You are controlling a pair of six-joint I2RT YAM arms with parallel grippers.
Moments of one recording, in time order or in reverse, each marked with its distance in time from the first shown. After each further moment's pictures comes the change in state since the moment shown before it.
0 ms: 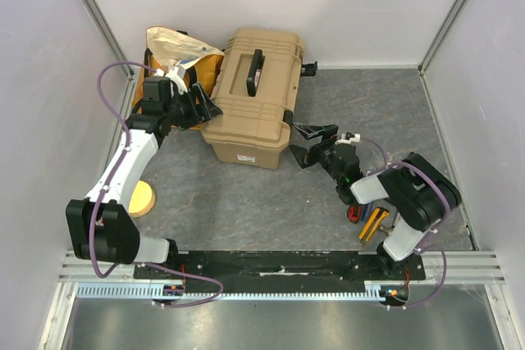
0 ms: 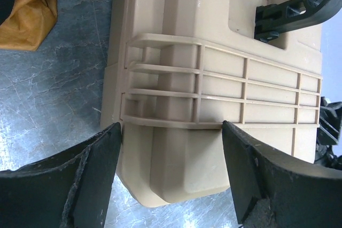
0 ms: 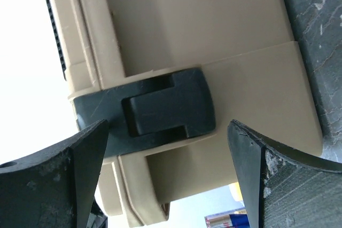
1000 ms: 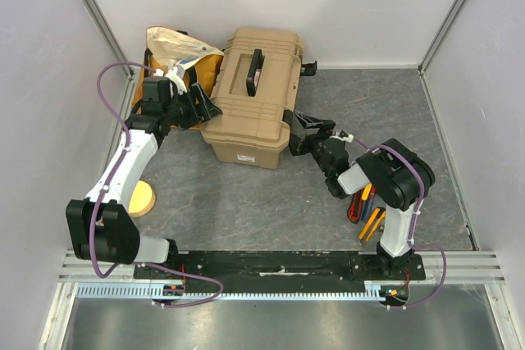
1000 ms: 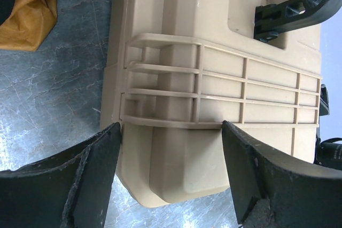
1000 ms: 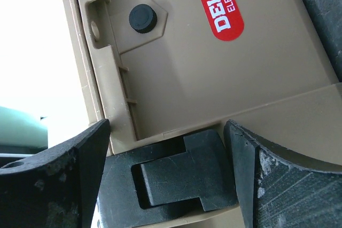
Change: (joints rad) left arm 0.005 -0.003 -0.007 0.010 0.011 -0.006; right arm 0.019 0.261 0.138 0.201 0.133 0.214
